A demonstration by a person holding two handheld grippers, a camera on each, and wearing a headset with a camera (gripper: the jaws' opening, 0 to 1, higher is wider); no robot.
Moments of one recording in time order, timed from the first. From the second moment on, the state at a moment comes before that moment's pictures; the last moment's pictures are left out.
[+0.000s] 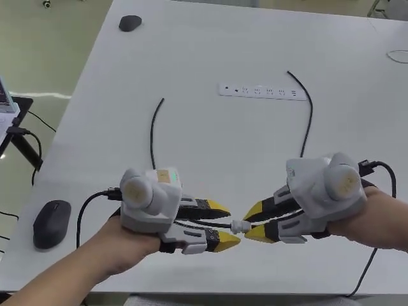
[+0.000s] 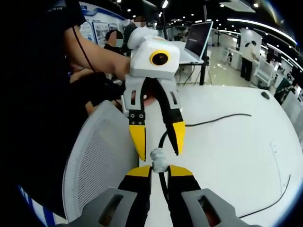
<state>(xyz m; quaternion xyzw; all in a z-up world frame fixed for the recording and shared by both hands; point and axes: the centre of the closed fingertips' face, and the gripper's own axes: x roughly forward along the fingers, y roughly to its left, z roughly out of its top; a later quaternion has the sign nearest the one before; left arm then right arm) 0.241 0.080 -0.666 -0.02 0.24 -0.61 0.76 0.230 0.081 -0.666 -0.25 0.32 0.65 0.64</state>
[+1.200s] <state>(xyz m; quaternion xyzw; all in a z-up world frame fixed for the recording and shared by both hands) 0.234 0.076 -0.666 0.00 0.24 -0.61 0.75 0.230 0.081 -0.669 -0.21 0.30 0.66 0.65</state>
